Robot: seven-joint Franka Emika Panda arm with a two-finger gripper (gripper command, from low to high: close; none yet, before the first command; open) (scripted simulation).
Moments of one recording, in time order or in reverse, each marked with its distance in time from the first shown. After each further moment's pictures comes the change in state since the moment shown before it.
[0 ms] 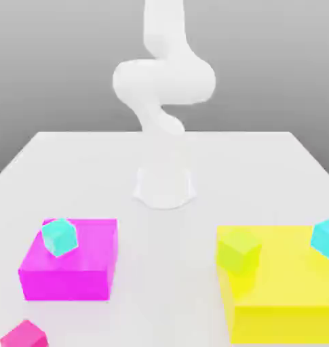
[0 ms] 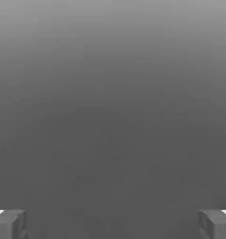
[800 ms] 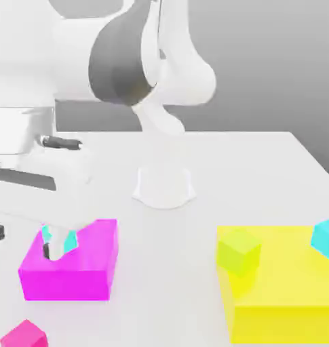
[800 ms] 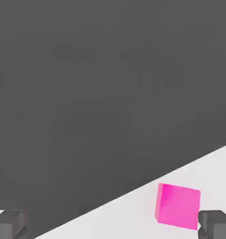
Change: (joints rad) arm -0.155 0.877 -0.145 0.078 0.098 0.216 0.063
